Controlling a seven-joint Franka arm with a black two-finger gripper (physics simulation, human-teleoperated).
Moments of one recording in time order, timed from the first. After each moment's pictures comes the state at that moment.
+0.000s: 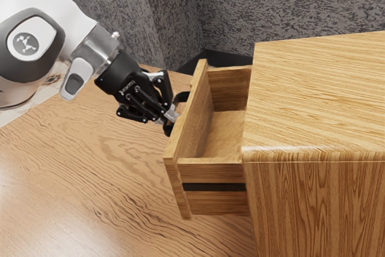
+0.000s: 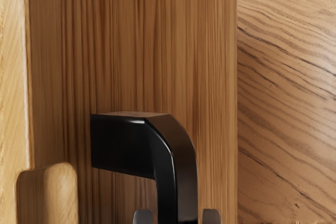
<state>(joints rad) -0.05 -0.29 0.11 -1.90 -0.51 1.89 2.80</state>
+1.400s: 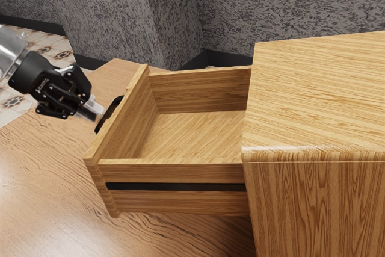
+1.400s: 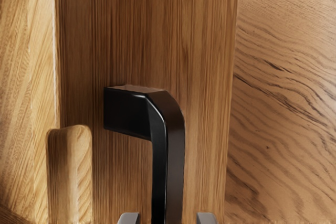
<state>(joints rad) -0.04 -0.50 0.34 -2.01 -0.42 1.84 2.90</state>
